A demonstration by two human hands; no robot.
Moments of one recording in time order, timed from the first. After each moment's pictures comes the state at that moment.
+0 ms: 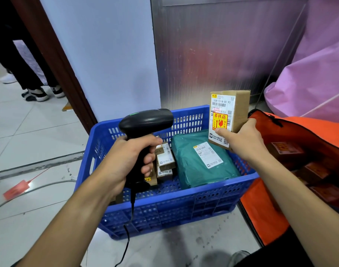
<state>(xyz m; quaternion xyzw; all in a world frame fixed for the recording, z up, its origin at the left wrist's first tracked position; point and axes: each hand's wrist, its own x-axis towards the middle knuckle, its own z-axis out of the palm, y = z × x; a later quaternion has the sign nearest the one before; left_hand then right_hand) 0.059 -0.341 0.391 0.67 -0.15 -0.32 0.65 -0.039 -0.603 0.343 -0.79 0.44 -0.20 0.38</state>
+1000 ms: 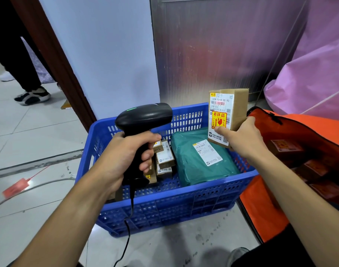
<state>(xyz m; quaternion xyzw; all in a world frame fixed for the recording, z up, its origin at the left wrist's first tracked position) 0.061 -0.338 0.389 0.66 -0.17 -0.31 0.66 -0.037 -0.606 0.336 -0.79 0.44 -0.19 0.38</state>
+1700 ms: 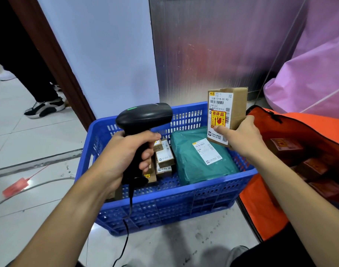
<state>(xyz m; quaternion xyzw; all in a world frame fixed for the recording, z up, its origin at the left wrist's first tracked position) 0.062 -0.339 0.388 0.67 -0.17 -0.31 0.66 -0.038 -0.603 0.340 -0.79 0.44 -0.18 0.38</state>
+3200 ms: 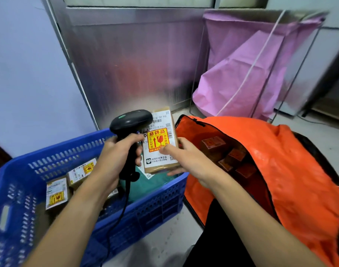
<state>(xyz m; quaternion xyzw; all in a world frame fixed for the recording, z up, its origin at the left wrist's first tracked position) 0.010 -0.488 0.387 0.62 -0.23 -0.34 0.67 -0.133 -0.609 0.374 -0.69 0.30 -0.15 0.65</state>
